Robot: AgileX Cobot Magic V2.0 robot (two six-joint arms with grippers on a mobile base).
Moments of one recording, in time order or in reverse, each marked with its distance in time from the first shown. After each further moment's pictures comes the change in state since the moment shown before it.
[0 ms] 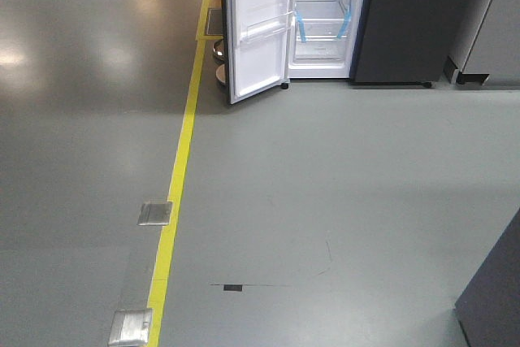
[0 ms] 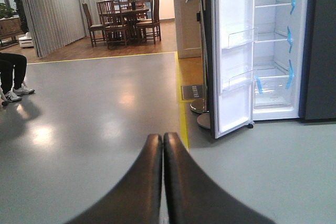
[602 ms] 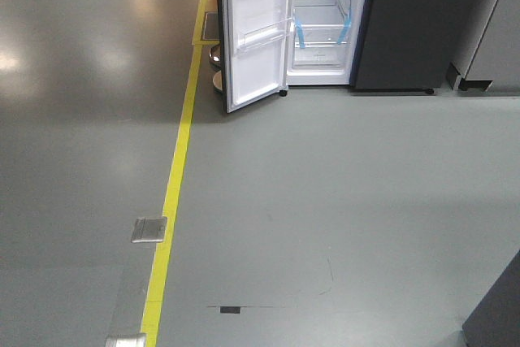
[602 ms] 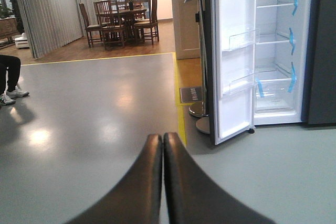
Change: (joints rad) left arm 0.000 0.000 0.000 0.000 0.000 0.000; right arm 0.000 0.000 0.000 0.000 0.000 0.000
